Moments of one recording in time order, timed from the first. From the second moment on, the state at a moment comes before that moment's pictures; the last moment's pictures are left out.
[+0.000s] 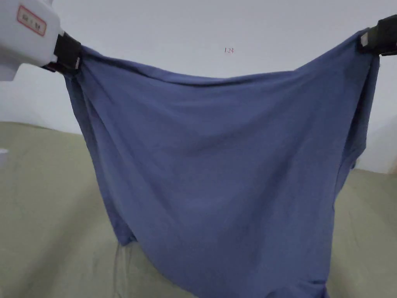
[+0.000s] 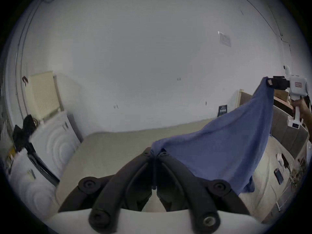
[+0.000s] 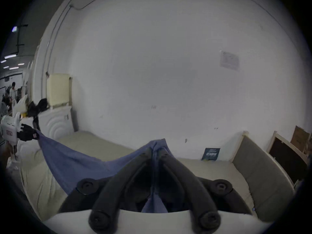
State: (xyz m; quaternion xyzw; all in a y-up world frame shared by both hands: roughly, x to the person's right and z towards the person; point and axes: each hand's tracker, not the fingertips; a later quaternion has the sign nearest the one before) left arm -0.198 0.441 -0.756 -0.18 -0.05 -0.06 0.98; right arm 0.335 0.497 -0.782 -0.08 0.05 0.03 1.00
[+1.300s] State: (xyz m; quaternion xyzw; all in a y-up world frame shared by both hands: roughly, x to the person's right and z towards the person) left arm -0.227 0.413 -0.782 -0.18 -0.05 -0.05 0.98; right arm 0.313 0.494 -0.737 -0.05 0.04 0.07 1.00
